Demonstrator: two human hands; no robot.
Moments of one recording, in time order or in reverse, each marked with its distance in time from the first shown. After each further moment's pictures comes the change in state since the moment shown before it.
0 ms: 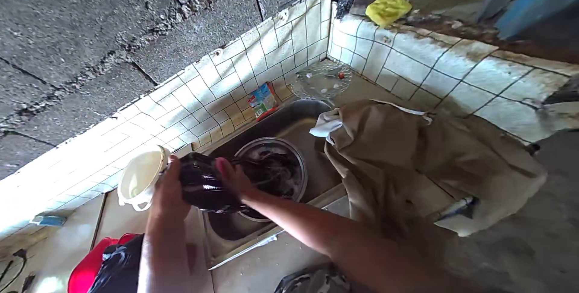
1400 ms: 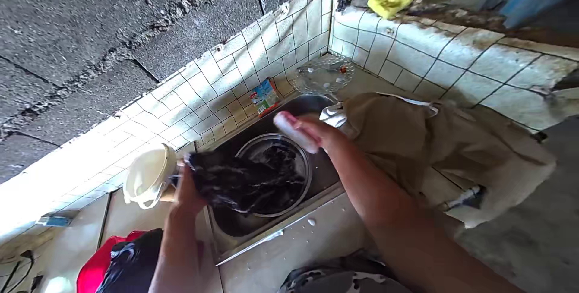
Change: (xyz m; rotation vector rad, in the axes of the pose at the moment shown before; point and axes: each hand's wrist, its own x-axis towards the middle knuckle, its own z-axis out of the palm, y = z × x) left_hand 0.042 -0.056 -0.046 -0.118 -0.337 -0.183; right_hand -0.009 0.069 -0.199 0.721 0.043 0.129
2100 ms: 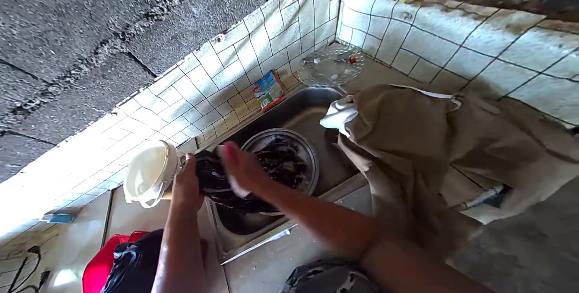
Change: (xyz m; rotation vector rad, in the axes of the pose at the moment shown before) left_hand -0.007 0.026 0.038 0.281 0.304 0.124; right_hand -0.011 0.022 0.202 -0.486 0.052 -0.125
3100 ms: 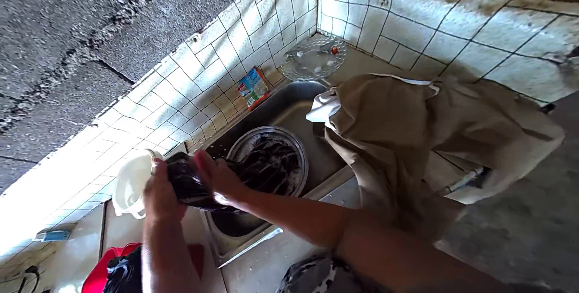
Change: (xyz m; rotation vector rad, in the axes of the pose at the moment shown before) left_hand -0.009 0.015 0.005 -0.069 0.020 0.153; right_hand -0.001 -0.002 0.023 -0.042 -0.098 -0.006
